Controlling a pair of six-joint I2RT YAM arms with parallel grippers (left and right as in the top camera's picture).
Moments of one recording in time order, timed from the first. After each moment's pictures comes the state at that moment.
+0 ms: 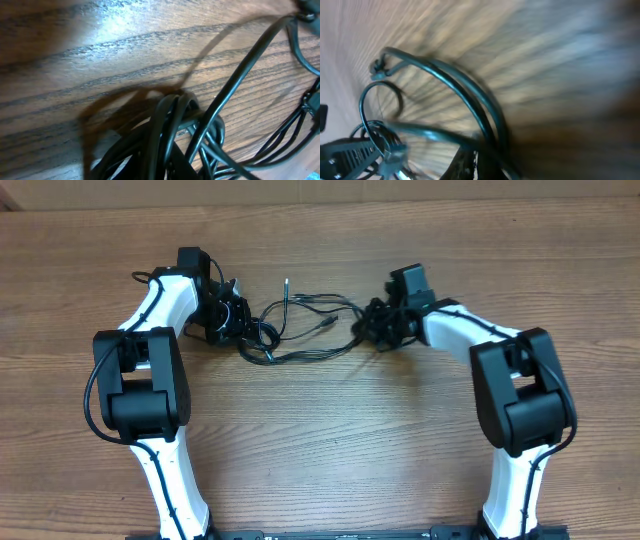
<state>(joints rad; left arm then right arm) 0.03 2.23 1.61 -0.90 0.51 -0.17 0.27 2.13 1.31 -0.28 -0.50 0.84</state>
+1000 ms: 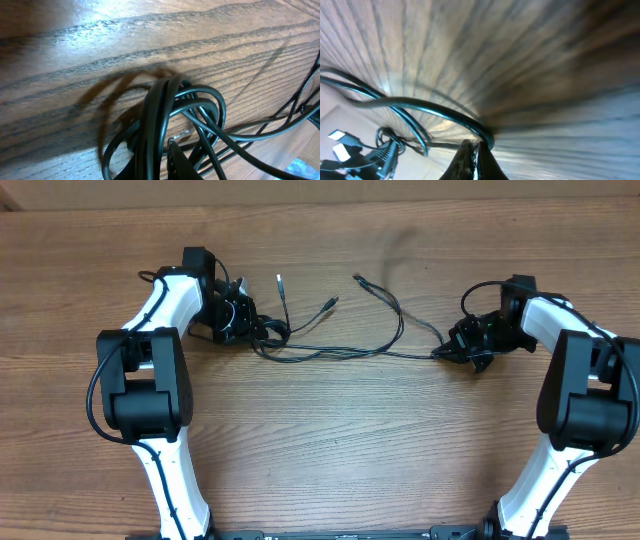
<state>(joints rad) 0.02 2.23 1.61 -0.91 0.58 -0.17 -0.17 2.11 1.32 -0.85 -0.67 0.69</state>
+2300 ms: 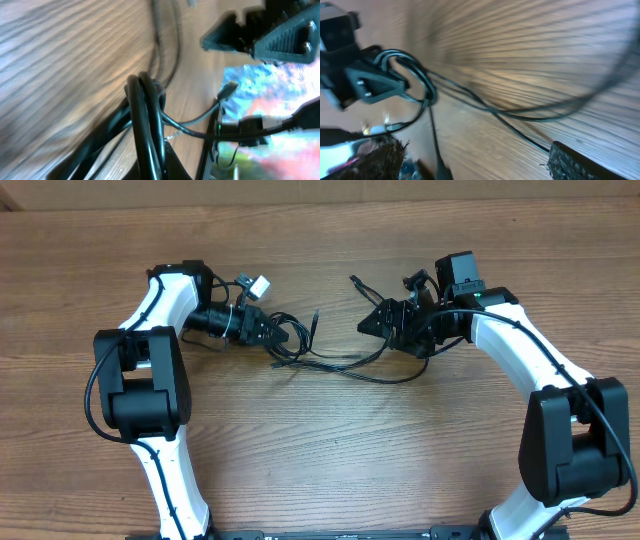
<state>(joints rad) 0.03 2.24 1.63 -1.24 1.11 0.62 0.18 1.84 1.27 -0.64 -0.77 0.38</state>
